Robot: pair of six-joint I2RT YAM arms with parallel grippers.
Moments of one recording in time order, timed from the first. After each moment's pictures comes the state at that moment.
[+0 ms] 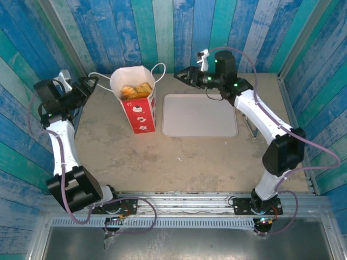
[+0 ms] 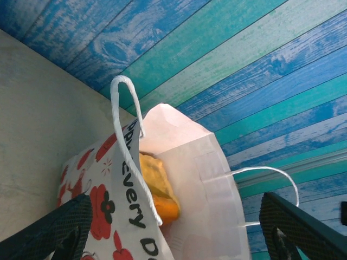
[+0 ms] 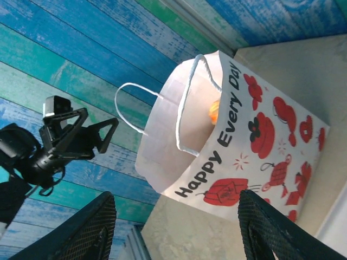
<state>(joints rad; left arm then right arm) 0.47 1.33 1.22 -0.27 0.86 -0.64 0.46 1.78 1.68 -0.21 -0.69 0.74</state>
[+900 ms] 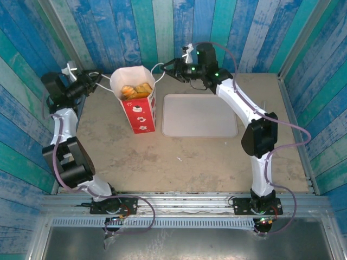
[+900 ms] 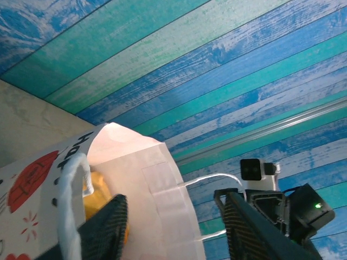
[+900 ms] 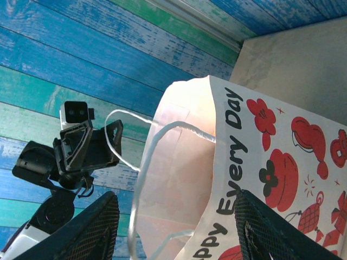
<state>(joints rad) 0.42 1.60 1.25 0.25 1.13 -0.98 0.50 2.11 2.07 -0.28 -0.70 0.88</state>
